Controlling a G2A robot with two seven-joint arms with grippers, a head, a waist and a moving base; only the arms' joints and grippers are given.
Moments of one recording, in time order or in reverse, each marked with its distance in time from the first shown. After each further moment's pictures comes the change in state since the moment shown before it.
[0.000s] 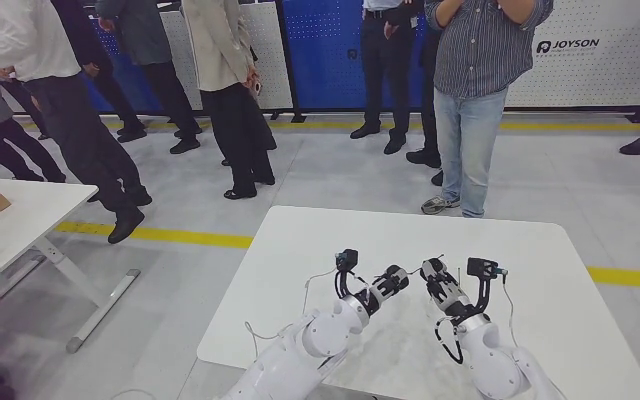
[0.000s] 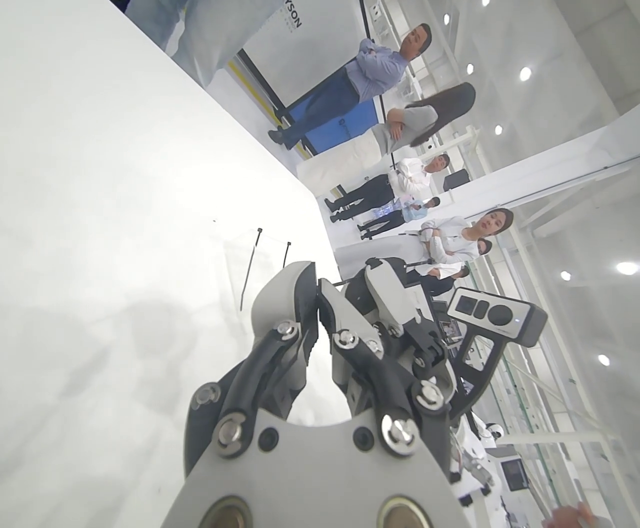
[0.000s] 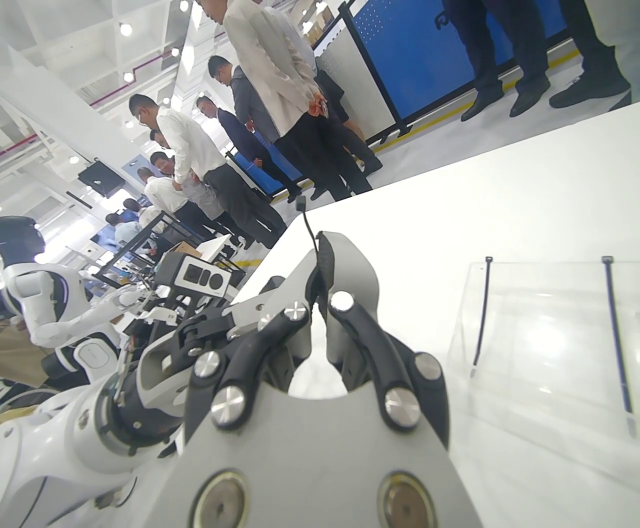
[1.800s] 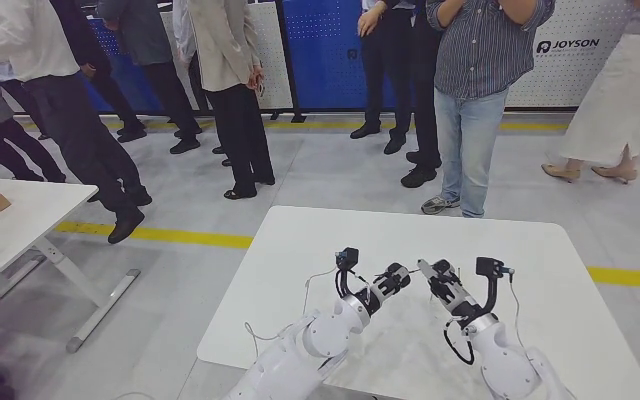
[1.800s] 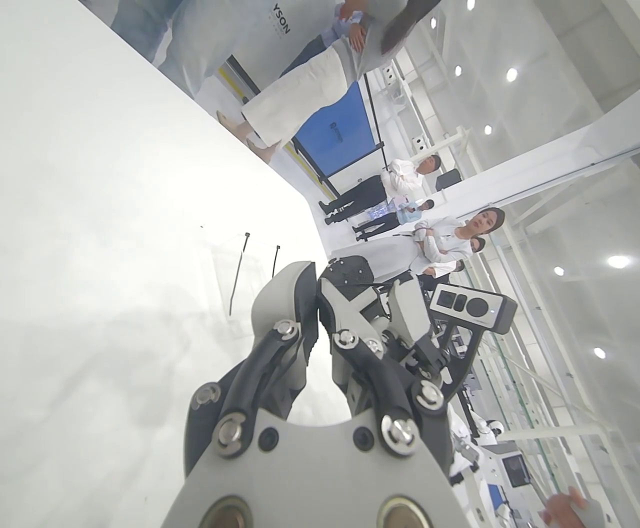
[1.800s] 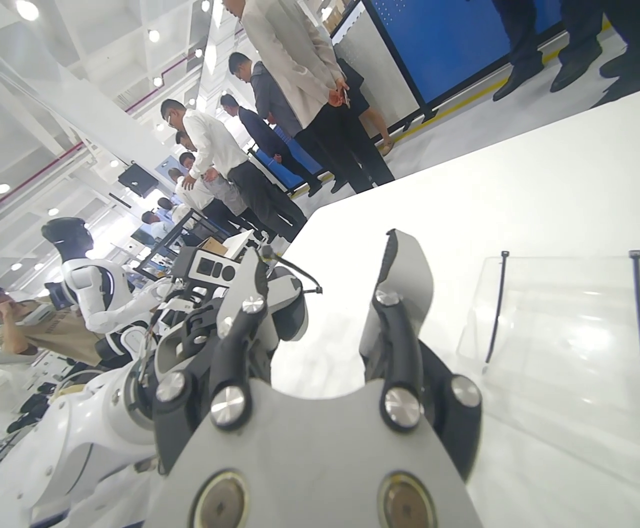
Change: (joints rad) left arm 0.011 -0.006 -0.015 -0.019 0.022 -0.014 0.003; right arm -0.002 0.007 0.051 0.014 0.093 -0.086 0.078
